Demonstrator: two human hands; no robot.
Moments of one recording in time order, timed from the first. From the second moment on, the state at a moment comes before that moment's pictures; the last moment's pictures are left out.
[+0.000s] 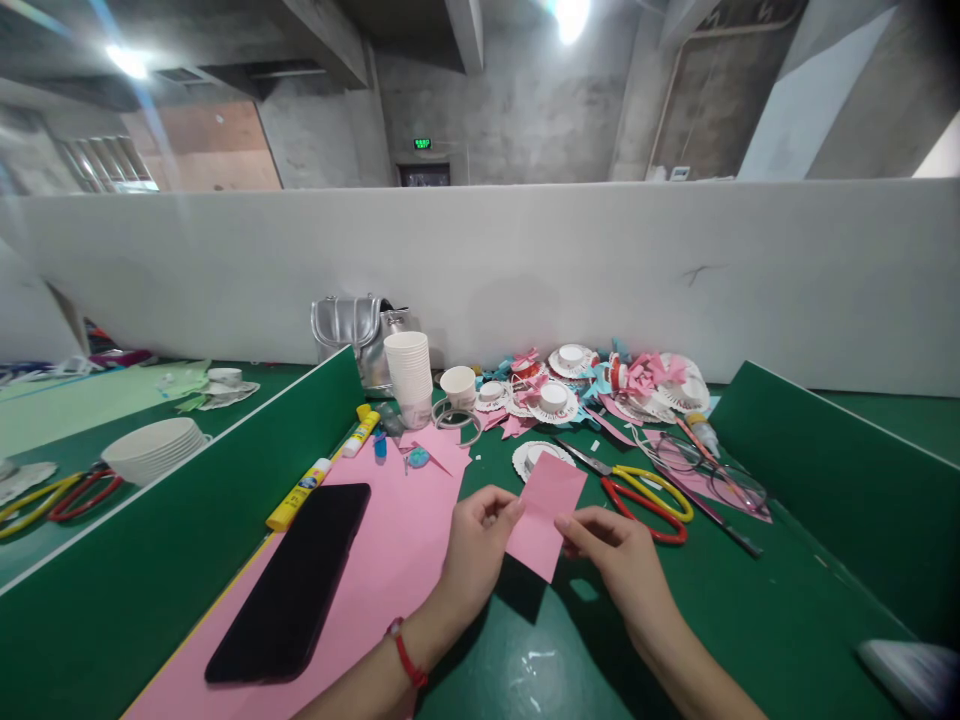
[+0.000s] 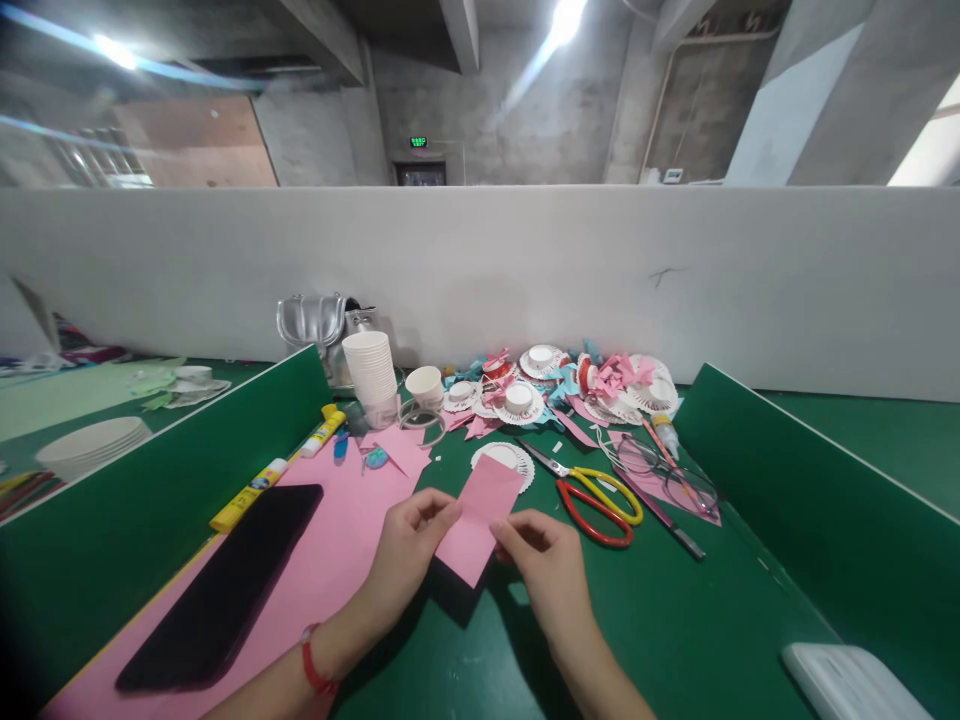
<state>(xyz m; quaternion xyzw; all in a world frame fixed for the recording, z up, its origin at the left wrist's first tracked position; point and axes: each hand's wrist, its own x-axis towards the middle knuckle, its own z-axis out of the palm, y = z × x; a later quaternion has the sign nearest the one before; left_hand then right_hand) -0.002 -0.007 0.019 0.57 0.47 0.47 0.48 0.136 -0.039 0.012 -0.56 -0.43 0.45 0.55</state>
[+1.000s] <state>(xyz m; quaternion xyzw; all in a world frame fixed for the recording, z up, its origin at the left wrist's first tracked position) -0.010 0.001 0.005 0.61 0.45 0.47 0.46 0.135 -0.036 0.004 -0.55 -0.52 0.45 0.47</state>
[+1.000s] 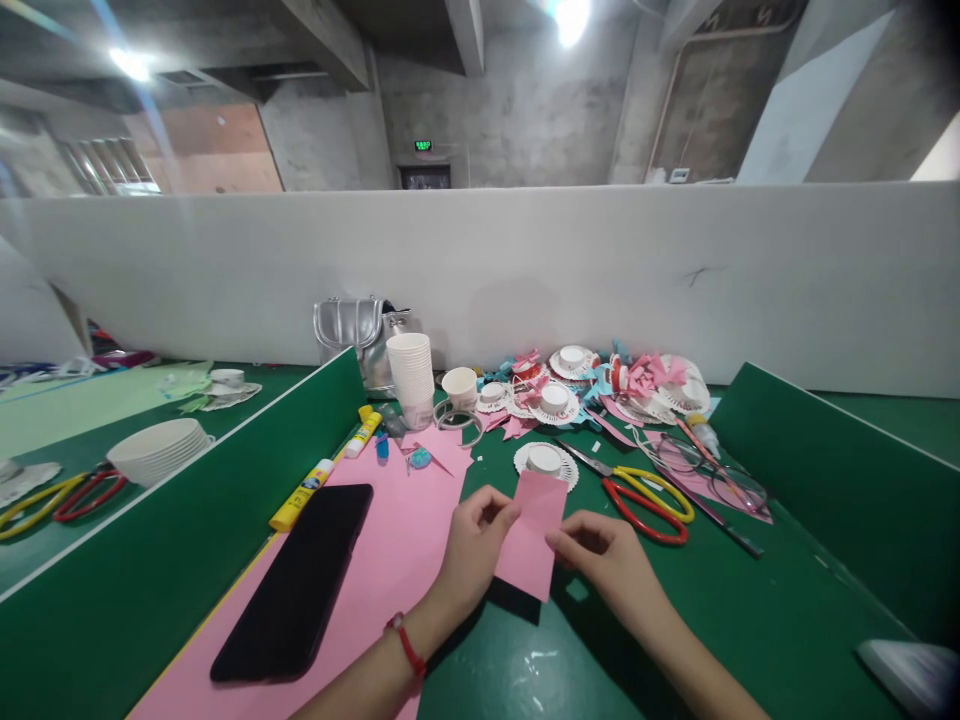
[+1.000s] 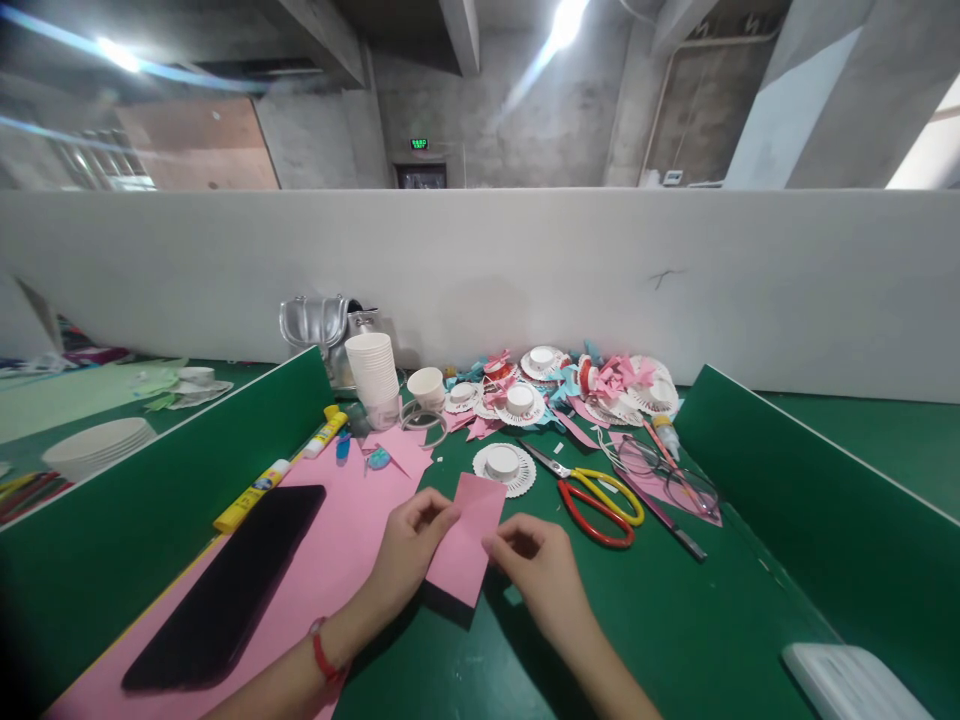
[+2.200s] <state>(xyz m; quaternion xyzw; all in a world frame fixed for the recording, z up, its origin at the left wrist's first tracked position) 0.001 -0.015 -0.001 0.71 0.42 0.36 0.45 0.139 -0.034 0.000 -0.56 -0.64 0.35 0.40</state>
